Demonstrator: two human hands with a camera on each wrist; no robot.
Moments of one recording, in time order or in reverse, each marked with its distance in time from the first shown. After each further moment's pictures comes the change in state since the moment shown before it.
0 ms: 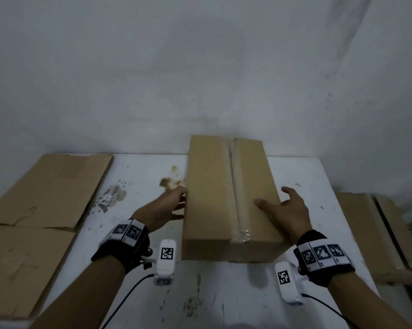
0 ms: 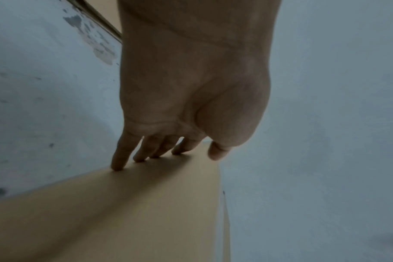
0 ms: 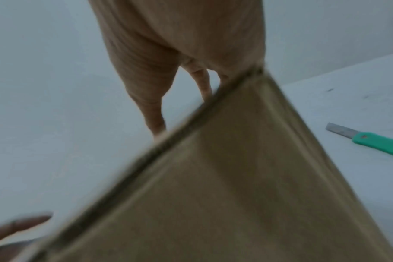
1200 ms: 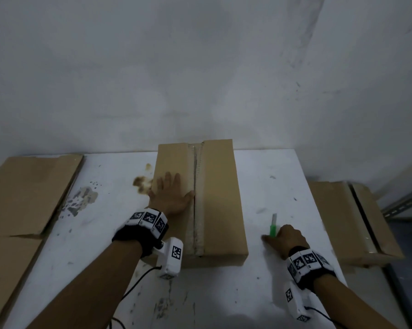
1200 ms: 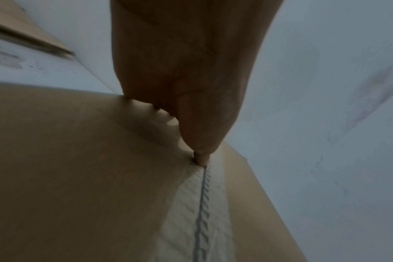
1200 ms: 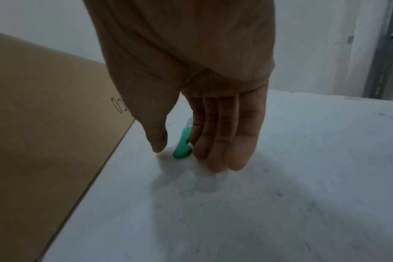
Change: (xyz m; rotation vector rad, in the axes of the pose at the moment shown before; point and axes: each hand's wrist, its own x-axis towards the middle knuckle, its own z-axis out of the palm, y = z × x) left_hand 0.066 0.008 0.074 1.115 0.205 0.015; right_hand 0.064 0.152 -0.031 -0.689 -0.157 0.224
